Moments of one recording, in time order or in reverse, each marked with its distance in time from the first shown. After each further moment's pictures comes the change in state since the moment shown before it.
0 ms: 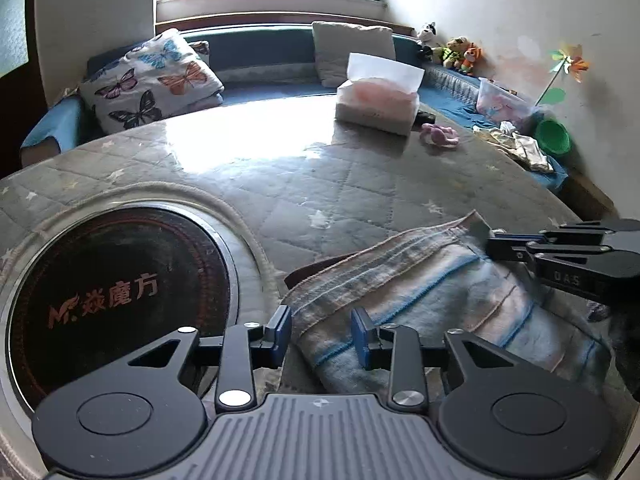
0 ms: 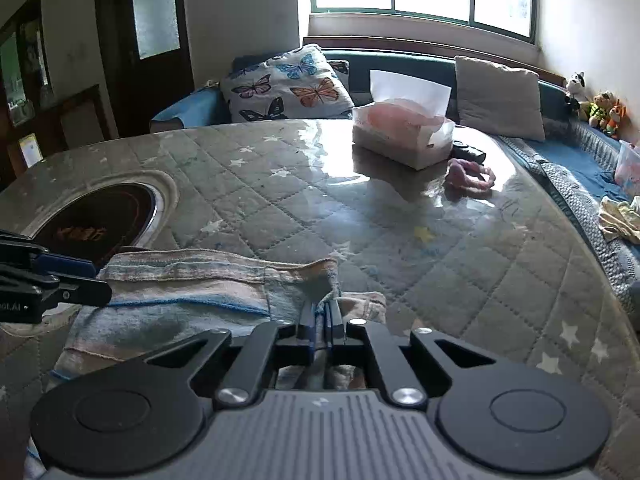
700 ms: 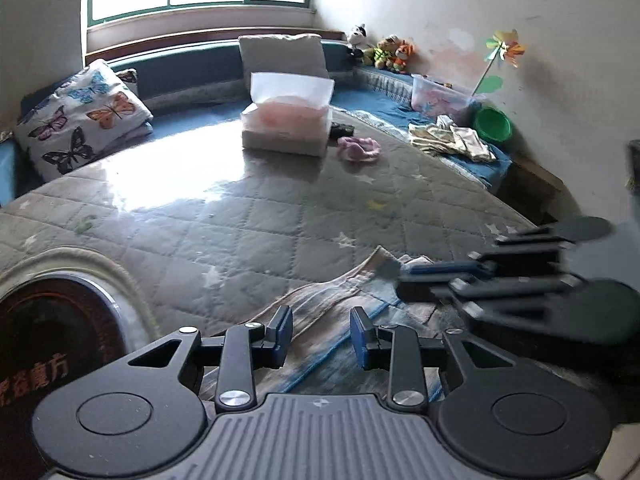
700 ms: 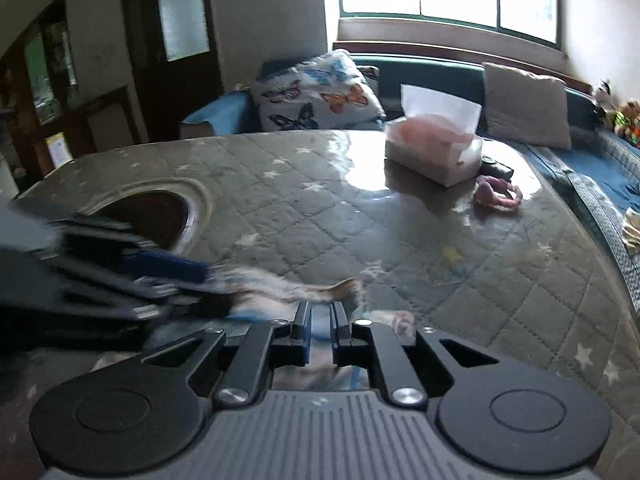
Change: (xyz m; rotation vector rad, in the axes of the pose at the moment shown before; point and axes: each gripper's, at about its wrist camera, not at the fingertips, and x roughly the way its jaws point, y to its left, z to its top) left arm 0.031 -0.052 0.031 0.121 -0.010 -0.145; right arm -0.016 0.008 0.006 -0.040 -0.007 0.100
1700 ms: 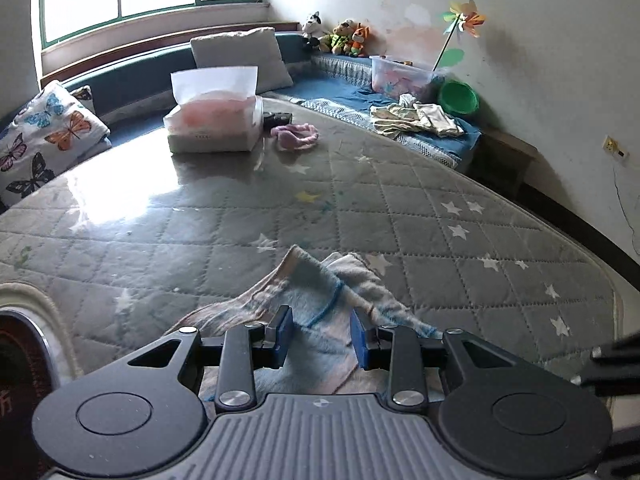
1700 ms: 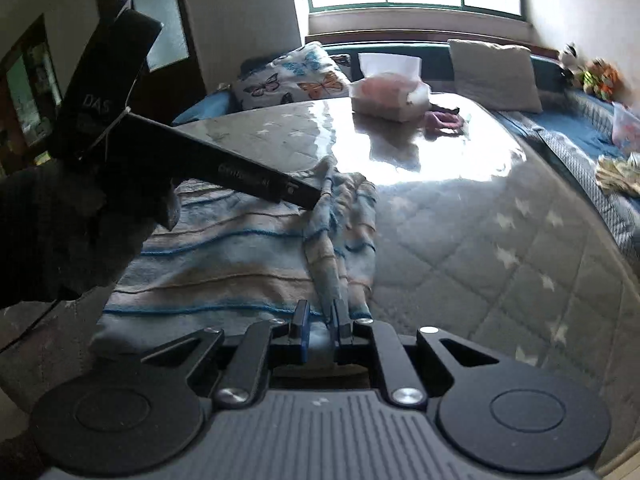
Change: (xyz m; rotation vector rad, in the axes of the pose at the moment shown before) left arm 0.040 -0.058 0.005 0.116 0.020 -0.048; right arm -0.086 -0.002 -0.098 0.130 -0.001 -0.023
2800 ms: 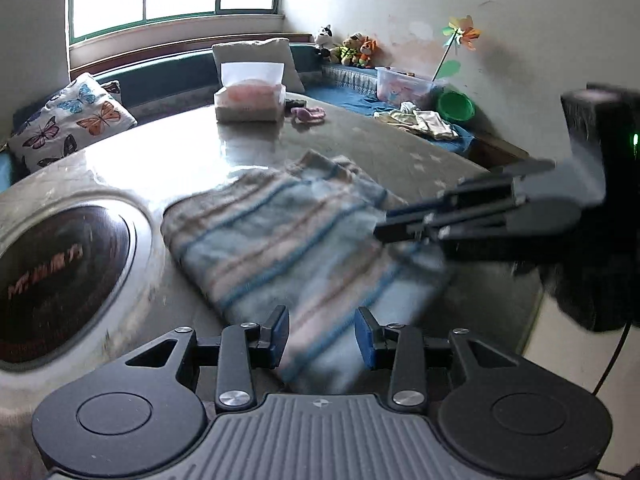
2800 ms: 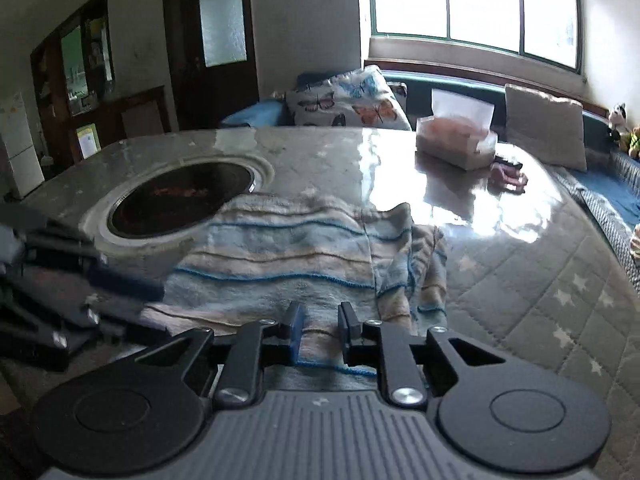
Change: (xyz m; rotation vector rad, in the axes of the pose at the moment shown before) left arm -0.135 -0.002 -0.126 -0.037 -0.042 0.003; right arm 0.015 0.041 0.018 -0.199 -0.057 0.079
